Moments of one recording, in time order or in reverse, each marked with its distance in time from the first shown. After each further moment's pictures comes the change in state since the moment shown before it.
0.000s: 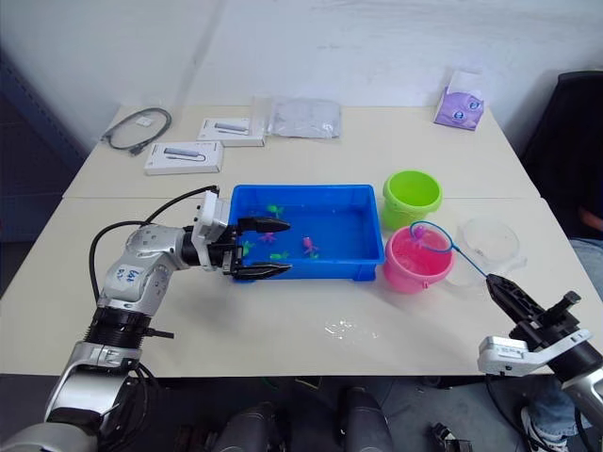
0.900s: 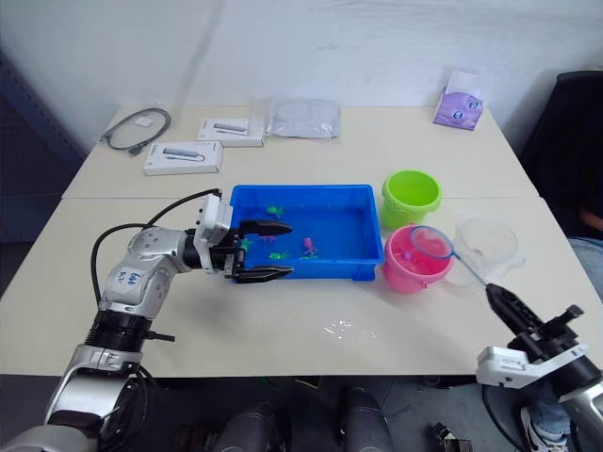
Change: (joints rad) left arm 0.009 -0.005 -0.006 -0.021 0.001 0.003 0.010; right arm 0.062 0.024 0.039 -0.007 0.035 -0.002 -0.064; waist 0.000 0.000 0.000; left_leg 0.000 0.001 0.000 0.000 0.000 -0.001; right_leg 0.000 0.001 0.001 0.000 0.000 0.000
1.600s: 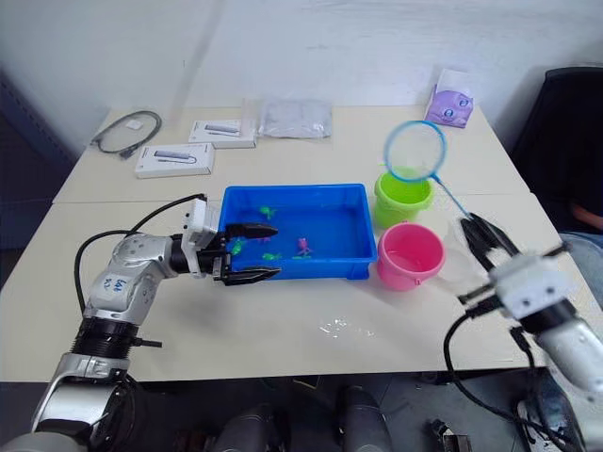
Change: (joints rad) left arm 0.062 0.068 0.049 -0.013 -0.001 0.000 0.038; right arm -0.298 0.000 0.289 -0.401 1.314 0.681 0.467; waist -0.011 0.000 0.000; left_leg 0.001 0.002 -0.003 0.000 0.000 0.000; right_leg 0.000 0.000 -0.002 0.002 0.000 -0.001
